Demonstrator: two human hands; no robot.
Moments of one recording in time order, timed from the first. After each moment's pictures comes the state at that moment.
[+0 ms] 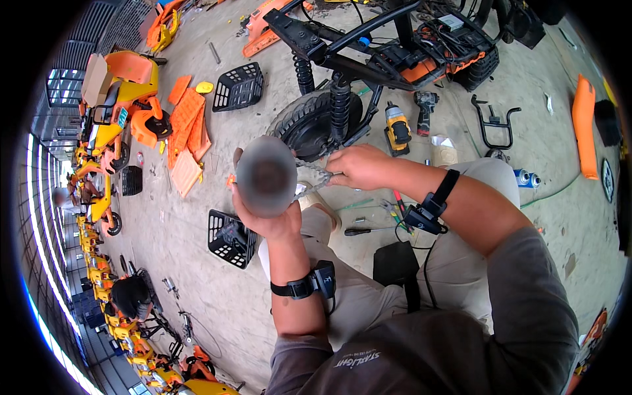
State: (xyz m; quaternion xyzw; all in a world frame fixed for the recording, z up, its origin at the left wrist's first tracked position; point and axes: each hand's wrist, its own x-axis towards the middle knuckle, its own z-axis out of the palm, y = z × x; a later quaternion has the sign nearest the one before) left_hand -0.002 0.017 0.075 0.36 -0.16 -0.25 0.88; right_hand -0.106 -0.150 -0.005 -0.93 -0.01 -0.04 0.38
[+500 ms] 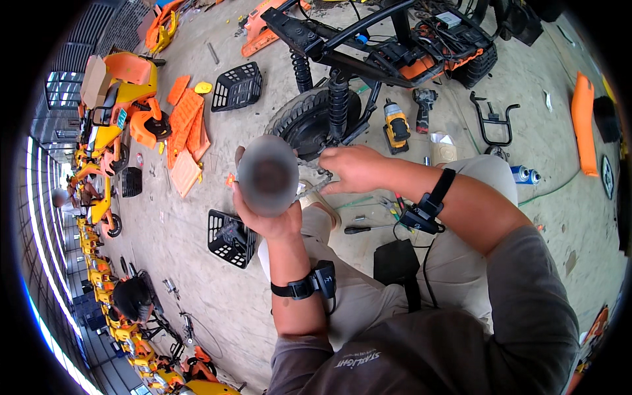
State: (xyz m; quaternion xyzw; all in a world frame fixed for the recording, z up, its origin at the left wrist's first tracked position) left_hand -0.008 0.020 0.077 0.35 -0.15 -0.27 0.88; right_hand -0.106 -0.136 0.007 -0.93 0.01 -0.05 0.36
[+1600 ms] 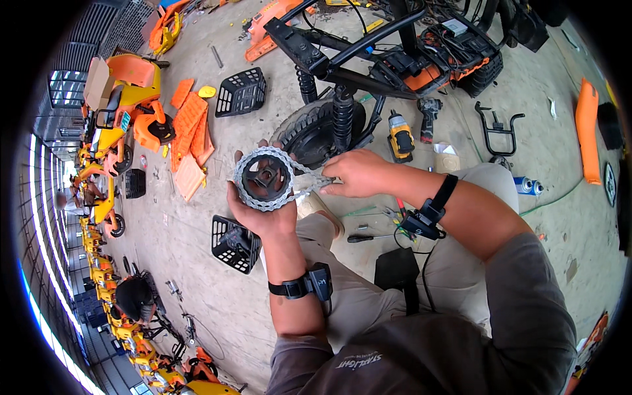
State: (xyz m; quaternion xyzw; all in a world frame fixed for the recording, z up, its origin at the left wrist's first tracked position) left_hand 0.025 0.002 0.078 0.30 -0.03 -0.30 0.90; right_hand -0.090 -0.159 0.013 -0.92 0.02 -0.01 0.38
